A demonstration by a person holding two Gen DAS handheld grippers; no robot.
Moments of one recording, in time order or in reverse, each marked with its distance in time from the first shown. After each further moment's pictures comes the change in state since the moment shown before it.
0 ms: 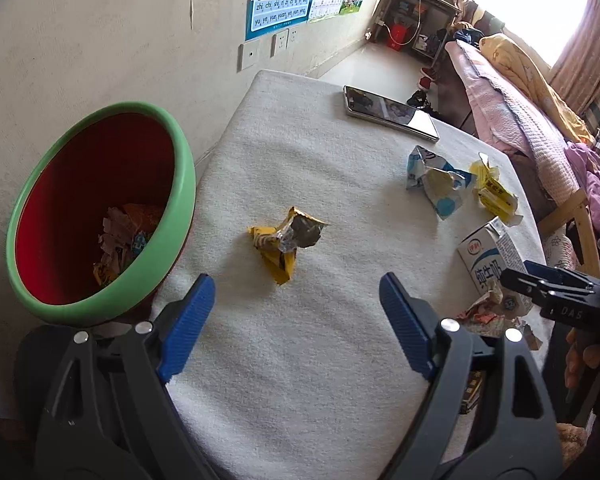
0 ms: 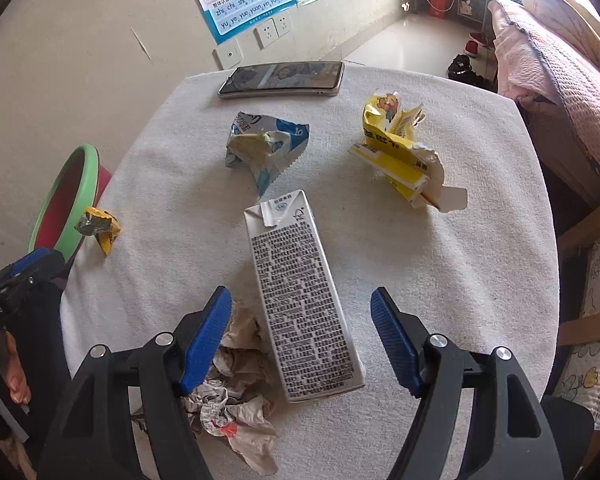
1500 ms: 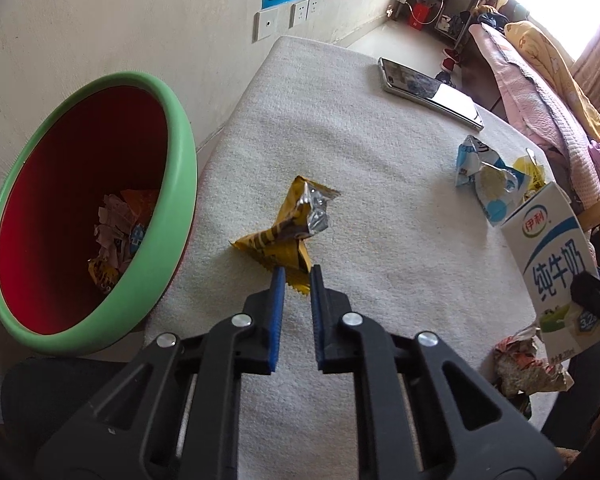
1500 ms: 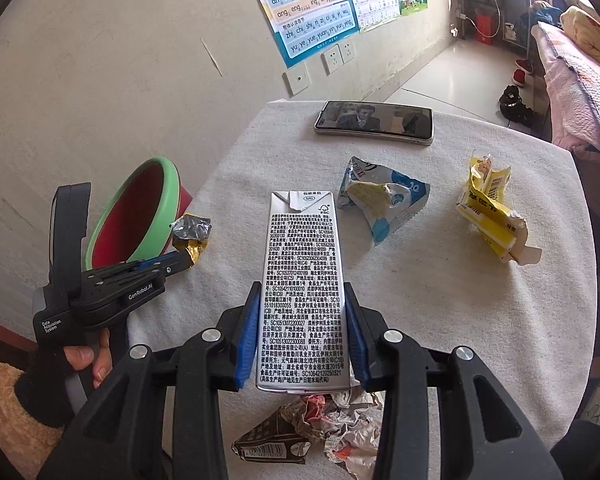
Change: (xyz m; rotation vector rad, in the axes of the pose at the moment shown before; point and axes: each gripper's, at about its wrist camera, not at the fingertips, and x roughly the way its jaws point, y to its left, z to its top) left arm 0.050 0.014 0.015 -0.025 0.095 0.047; right arm -0.032 0.067 0.022 -0.077 -0.111 0.177
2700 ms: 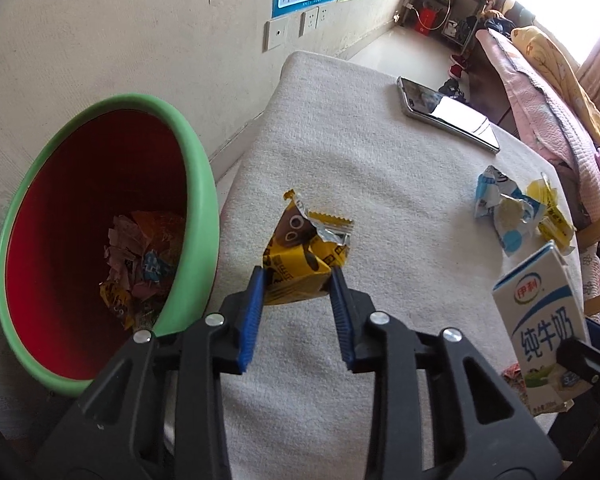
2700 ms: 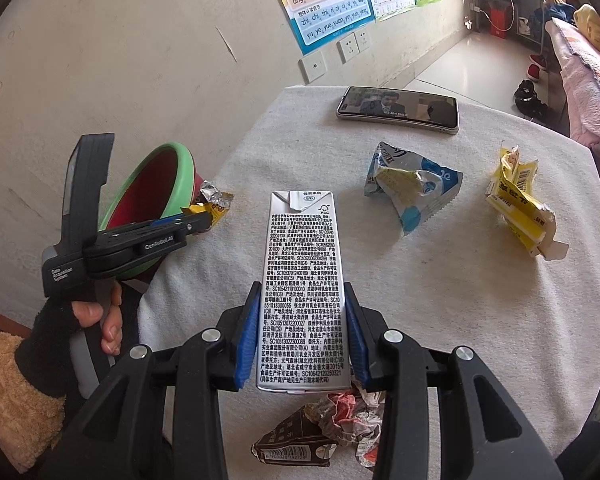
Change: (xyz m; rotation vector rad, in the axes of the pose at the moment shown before) left arm 0.000 0.018 0.027 -0.018 -0.021 0.017; right arm 0.020 0.013 -0.002 -0.013 0.044 0.041
